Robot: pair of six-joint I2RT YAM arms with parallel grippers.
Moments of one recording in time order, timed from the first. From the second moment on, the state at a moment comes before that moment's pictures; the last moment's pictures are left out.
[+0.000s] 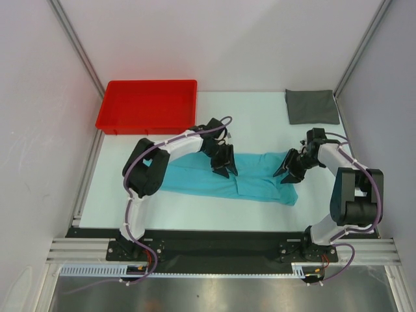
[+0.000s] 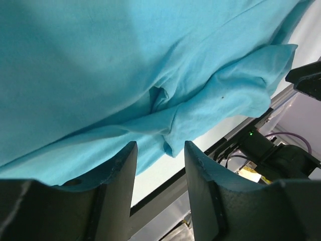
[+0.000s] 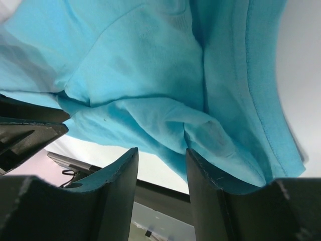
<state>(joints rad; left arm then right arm) -0.64 2.12 1.55 -0.62 0.55 -0.67 -0.07 1.57 0.97 -0.76 -0.48 0.48</state>
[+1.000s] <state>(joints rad) -0.61 2.20 1.59 -0.55 0.59 -0.76 -0.13 1.69 0.99 -0.65 -0.45 0.50</state>
